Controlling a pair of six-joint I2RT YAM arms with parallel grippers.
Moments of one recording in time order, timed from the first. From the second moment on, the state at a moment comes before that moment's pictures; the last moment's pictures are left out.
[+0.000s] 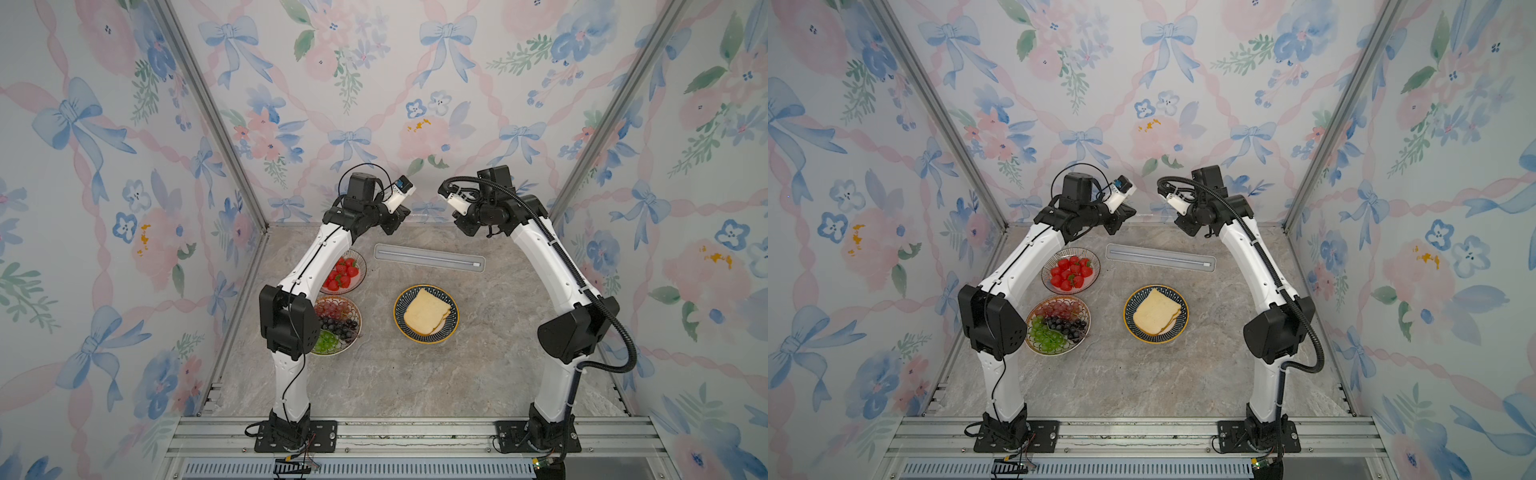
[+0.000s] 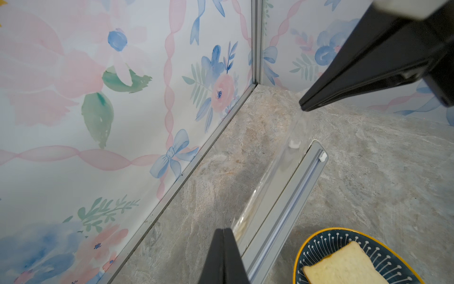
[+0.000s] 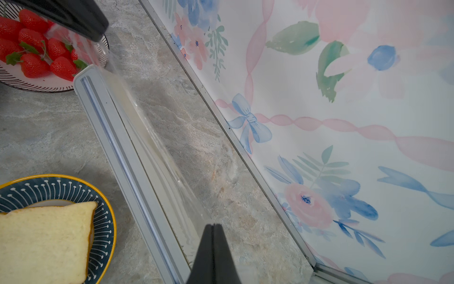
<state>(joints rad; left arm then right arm) -0.37 2.00 2.03 -0.50 0.49 0.42 0.35 1.95 2.21 -0.95 -0.06 -0.69</state>
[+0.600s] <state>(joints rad) -0.37 2.00 2.04 -0.50 0.47 0.42 0.35 1.95 2.23 -0.97 -0.07 -0.70</state>
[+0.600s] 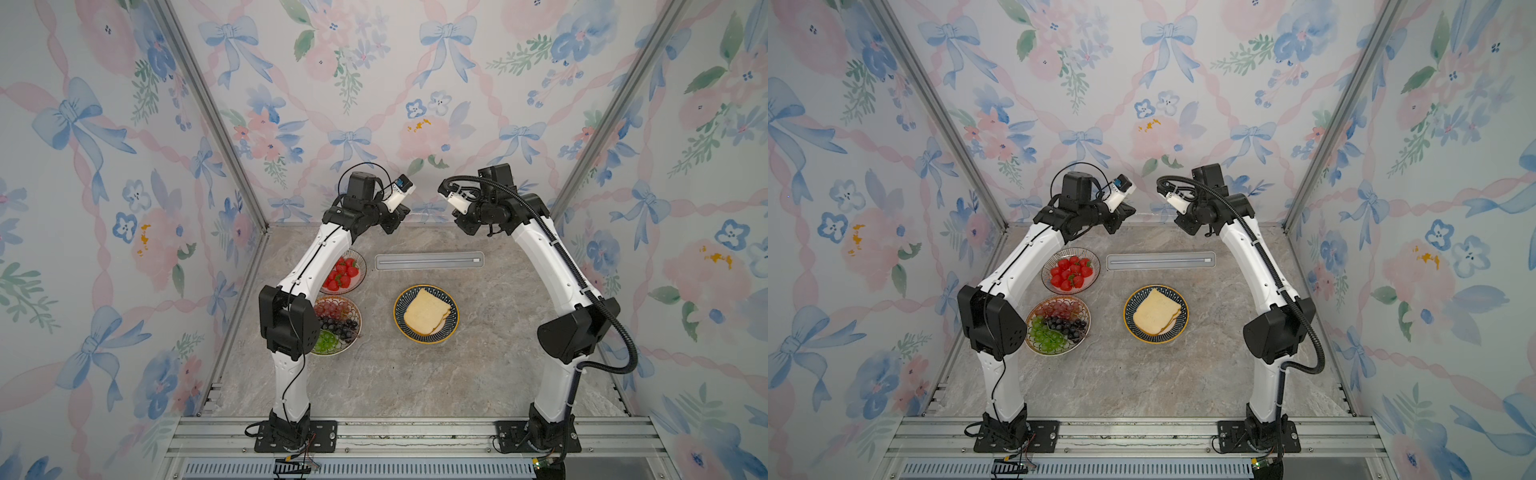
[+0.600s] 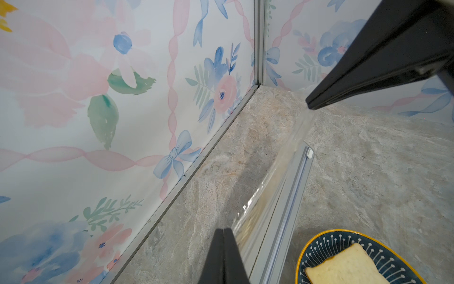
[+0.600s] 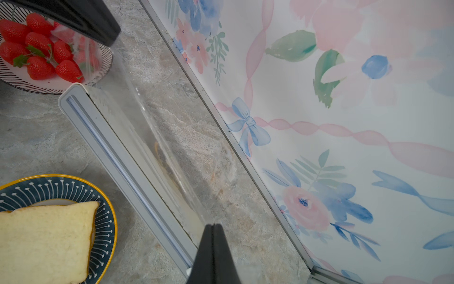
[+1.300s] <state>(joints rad) -0.38 1.97 2.04 -0.50 0.47 0.41 0.35 1.91 2.22 -0.97 -0.09 -0.70</state>
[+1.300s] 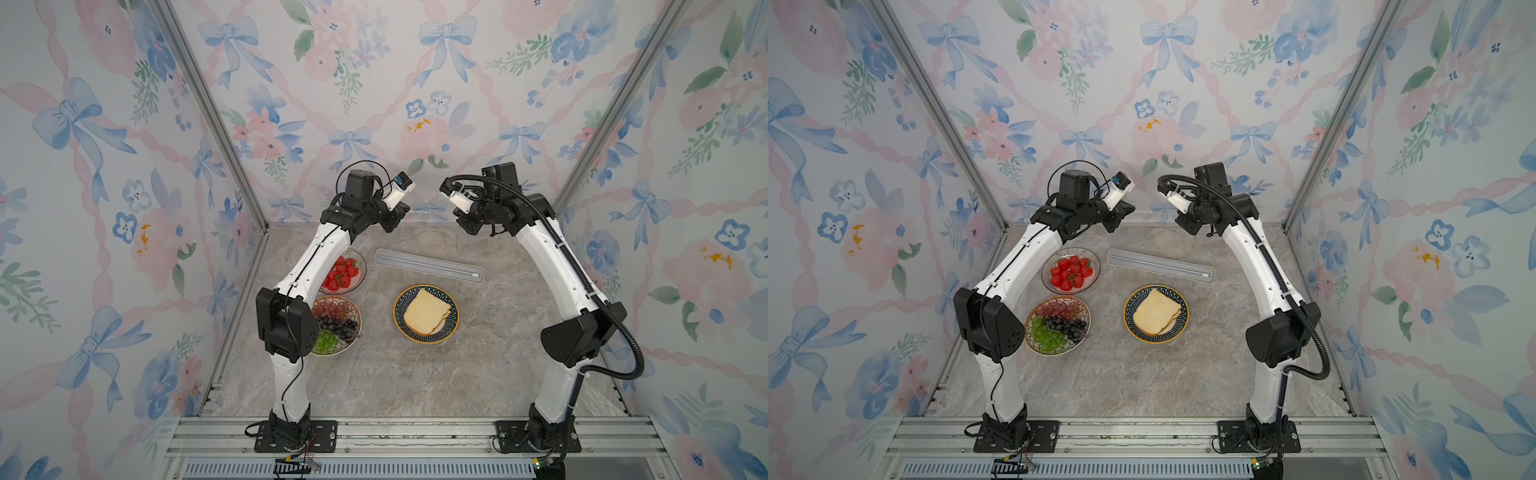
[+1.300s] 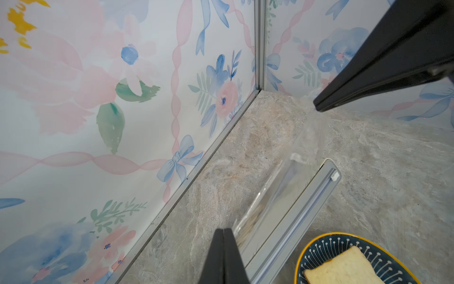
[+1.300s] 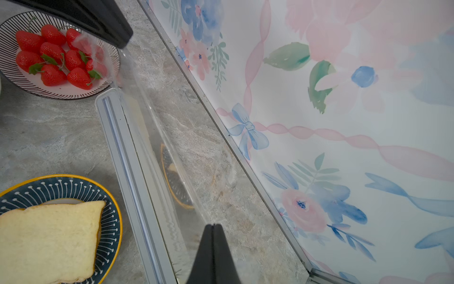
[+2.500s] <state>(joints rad) -0.40 1.93 2.05 -0.51 0.45 0.41 0.36 1.89 2.21 -0.97 -0.09 -0.70</state>
